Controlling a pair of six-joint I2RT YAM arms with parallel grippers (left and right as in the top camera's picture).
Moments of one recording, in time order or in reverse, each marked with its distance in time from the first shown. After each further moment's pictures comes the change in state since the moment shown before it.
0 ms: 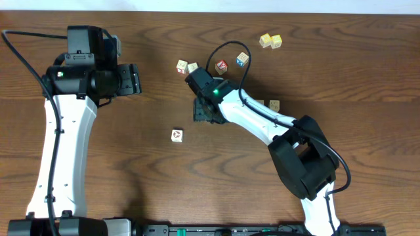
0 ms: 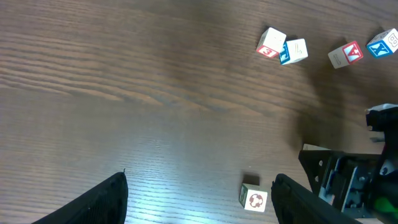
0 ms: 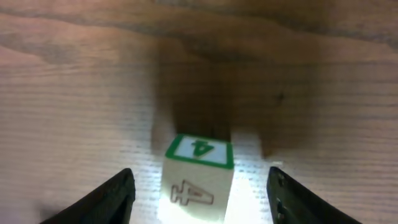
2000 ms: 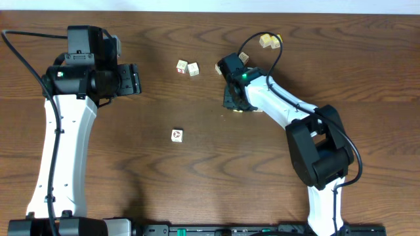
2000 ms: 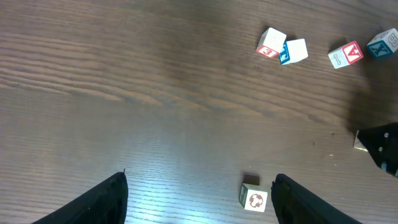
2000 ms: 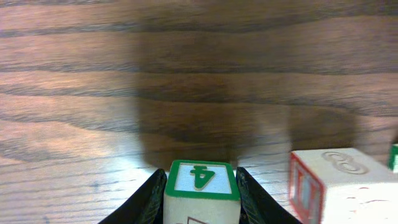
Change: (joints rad) left arm 0.000 0.000 0.000 0.000 0.000 0.000; right arm -0.201 0.000 -0.024 -0.038 0.059 -0.111
